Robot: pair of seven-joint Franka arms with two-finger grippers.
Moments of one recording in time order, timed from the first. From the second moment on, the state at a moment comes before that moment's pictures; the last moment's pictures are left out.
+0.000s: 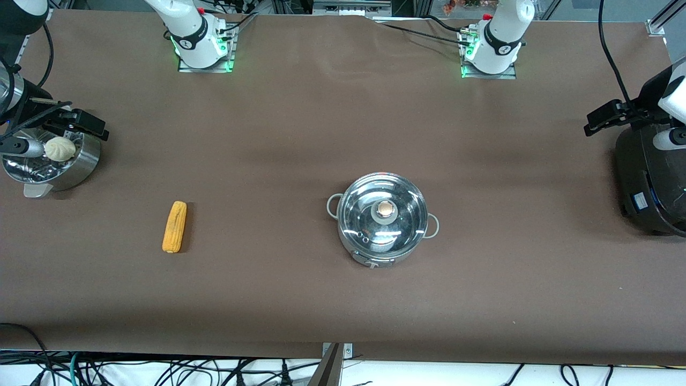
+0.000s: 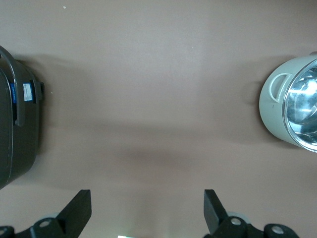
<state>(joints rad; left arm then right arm) 0.03 0.03 -0.03 -1.54 -0.01 1.48 -0.13 -0.10 0.03 0.10 -1.64 0.00 1.58 0.10</state>
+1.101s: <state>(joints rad) 0.03 0.03 -0.04 -1.54 -0.01 1.48 -0.13 -0.13 0.29 0.09 -1.64 0.00 1.79 0.10</state>
